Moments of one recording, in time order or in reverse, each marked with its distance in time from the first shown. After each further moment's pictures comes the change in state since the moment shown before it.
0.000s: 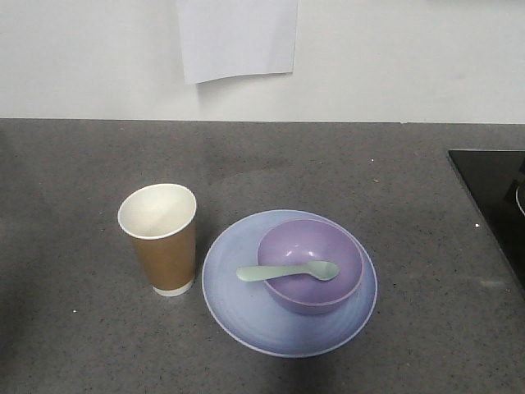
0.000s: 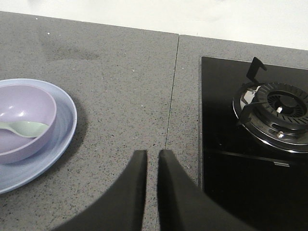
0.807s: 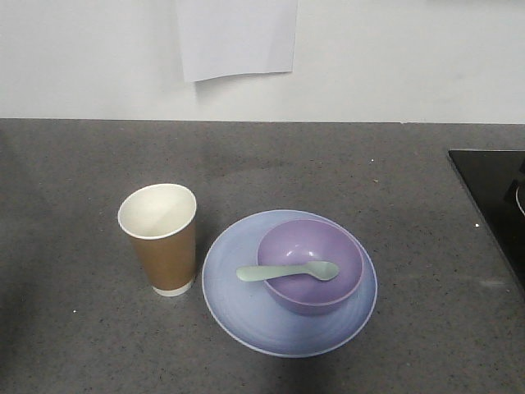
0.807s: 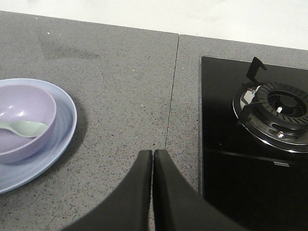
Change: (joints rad) left arm 0.000 0.000 0.000 0.000 0.000 0.000; right arm 0.000 0.000 0.000 0.000 0.000 -0.001
